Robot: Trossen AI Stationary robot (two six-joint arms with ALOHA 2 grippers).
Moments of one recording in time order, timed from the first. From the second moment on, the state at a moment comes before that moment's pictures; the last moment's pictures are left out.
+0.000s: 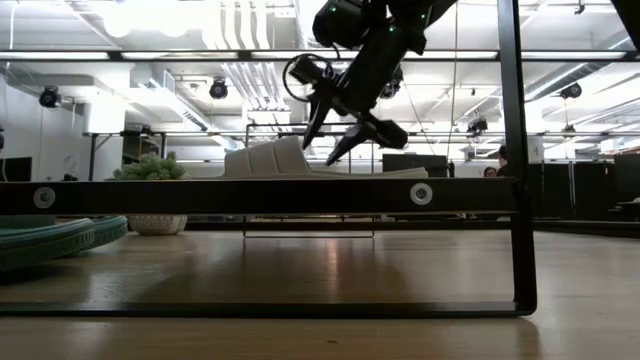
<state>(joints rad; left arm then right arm) 0.12 1.16 1.31 -0.28 0.44 -0.67 -0.16 1.86 1.45 -0.54 -0.05 1.04</state>
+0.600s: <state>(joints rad) 0.12 1.00 1.30 -0.61 0.19 -0.62 -0.16 1.71 1.45 -0.63 0.05 0.98</state>
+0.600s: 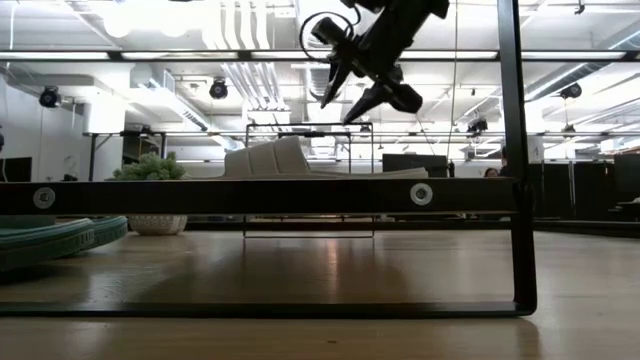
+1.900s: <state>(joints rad) 0.08 0.54 0.79 -0.44 -0.02 -1.18 -0.16 1.49 1.45 -0.65 0.19 0.89</state>
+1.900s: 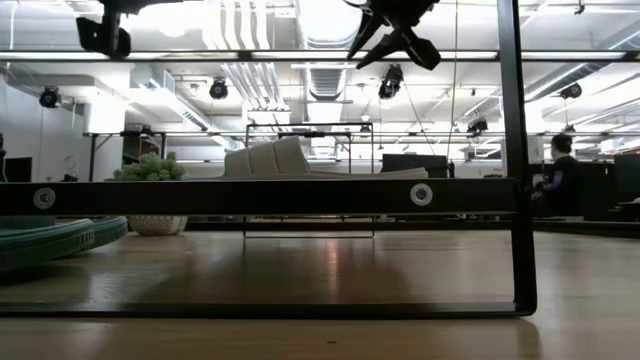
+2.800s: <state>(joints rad) -0.37 0.67 0.78 -0.41 -0.63 -1.38 -0.17 1.49 1.45 -0.65 0.18 0.86</state>
